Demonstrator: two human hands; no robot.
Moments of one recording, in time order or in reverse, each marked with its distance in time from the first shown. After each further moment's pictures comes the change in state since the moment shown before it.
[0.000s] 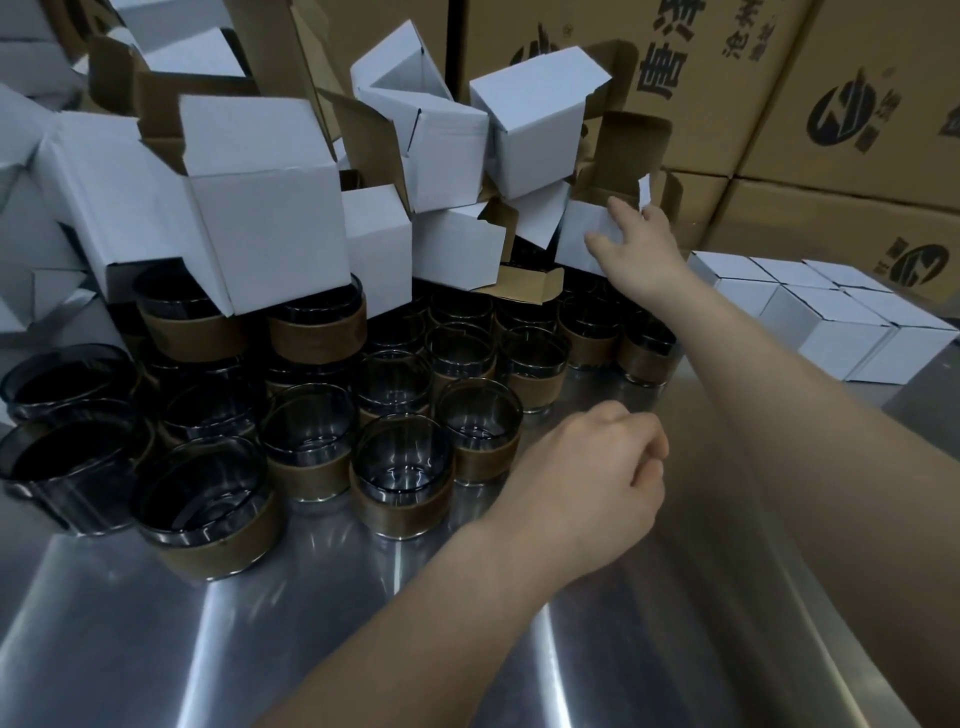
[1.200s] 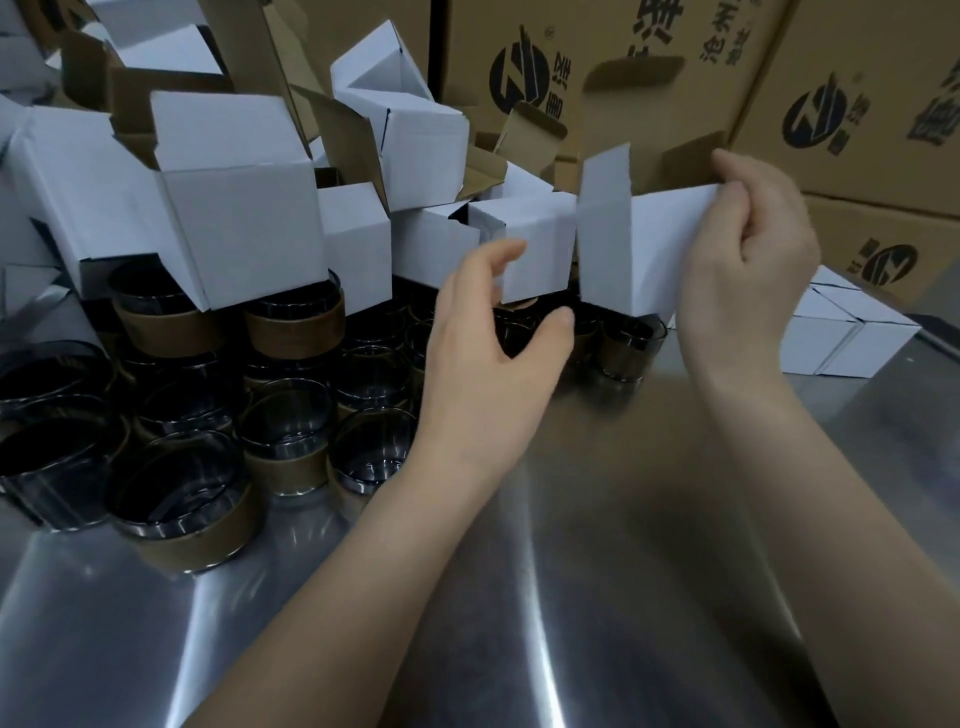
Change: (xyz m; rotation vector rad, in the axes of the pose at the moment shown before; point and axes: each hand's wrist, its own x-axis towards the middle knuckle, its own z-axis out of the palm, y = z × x) left_hand 0.007 -0.003 -0.044 -0.527 0.564 -0.085; right_hand -0.111 -0.022 -0.043 0.405 0.792 -0.214
